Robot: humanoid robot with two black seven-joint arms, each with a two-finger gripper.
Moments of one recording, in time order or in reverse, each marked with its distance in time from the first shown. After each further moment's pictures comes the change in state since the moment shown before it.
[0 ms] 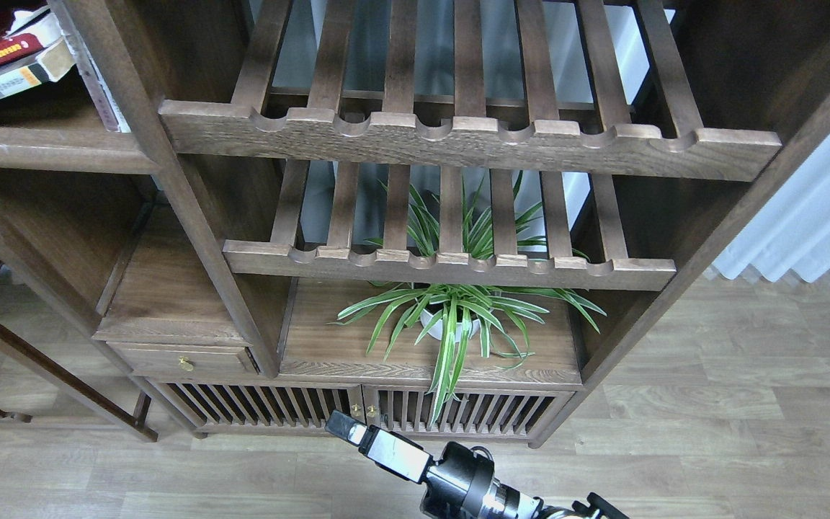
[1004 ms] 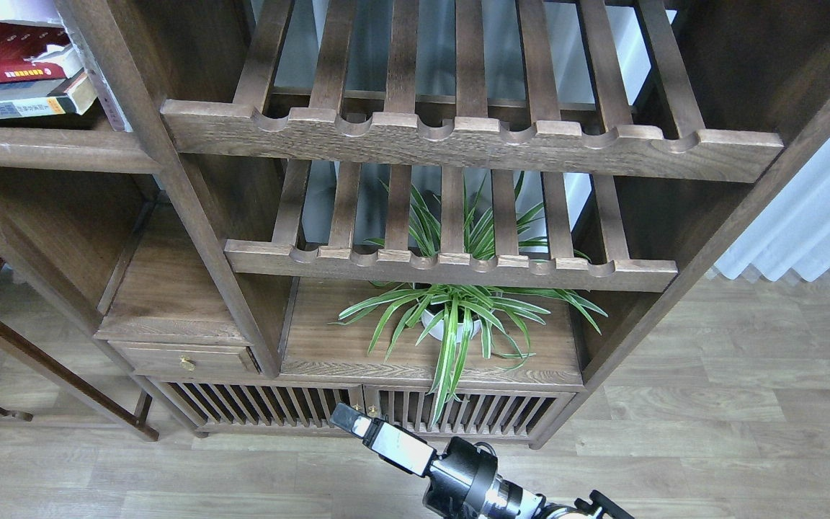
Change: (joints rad) left arm 0.229 0.146 -0.054 -0.140 -0.259 0.000 -0.014; right arm 0.001 0.000 0.023 0.002 0.000 0.000 0.009
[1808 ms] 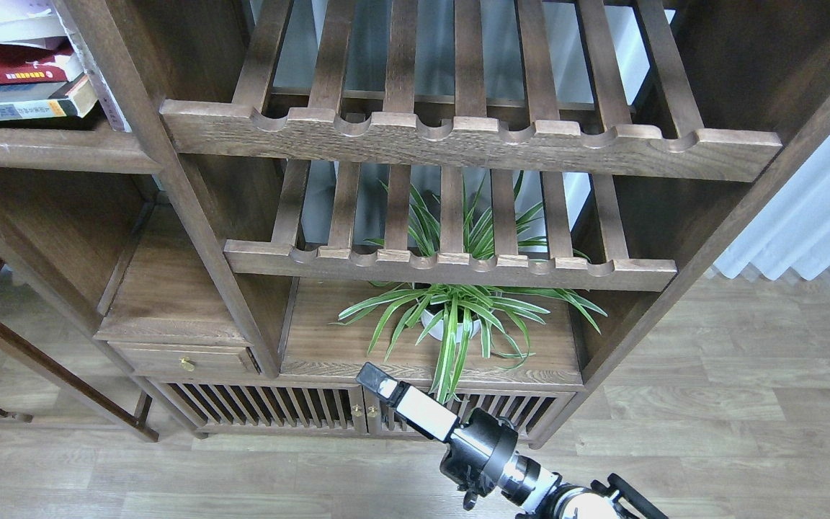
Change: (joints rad) left arm 0.805 -0.021 -0.264 -0.438 -0.255 0.000 -0.013; right arm 0.003 0.000 0.086 0.032 0.004 0.000 0.001
